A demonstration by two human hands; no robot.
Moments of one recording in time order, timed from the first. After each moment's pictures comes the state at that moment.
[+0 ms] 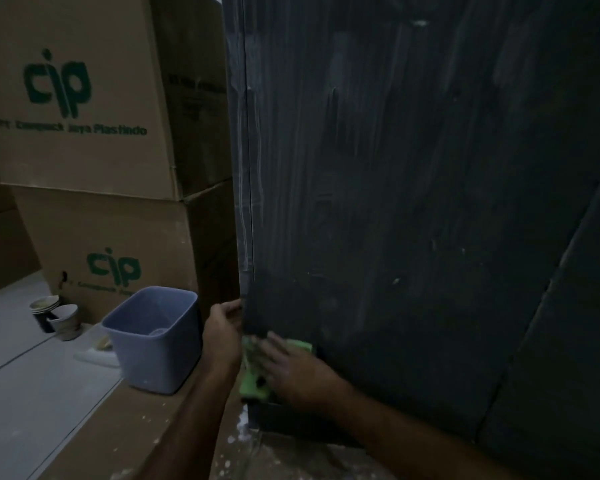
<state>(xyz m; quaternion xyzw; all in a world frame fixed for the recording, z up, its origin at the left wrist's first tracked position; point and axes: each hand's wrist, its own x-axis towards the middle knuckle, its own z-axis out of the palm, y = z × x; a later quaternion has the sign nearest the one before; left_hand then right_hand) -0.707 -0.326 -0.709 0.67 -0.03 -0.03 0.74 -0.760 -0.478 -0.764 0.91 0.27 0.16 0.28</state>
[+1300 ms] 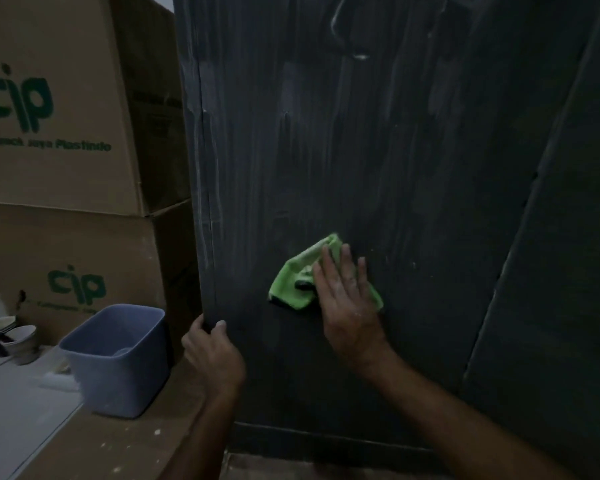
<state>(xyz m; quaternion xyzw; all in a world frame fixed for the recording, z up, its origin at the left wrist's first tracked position) -0.727 -0.389 -0.711 0.71 0.07 0.14 0.68 -0.804 -0.584 -0.661 0.84 0.02 0.52 0.17</state>
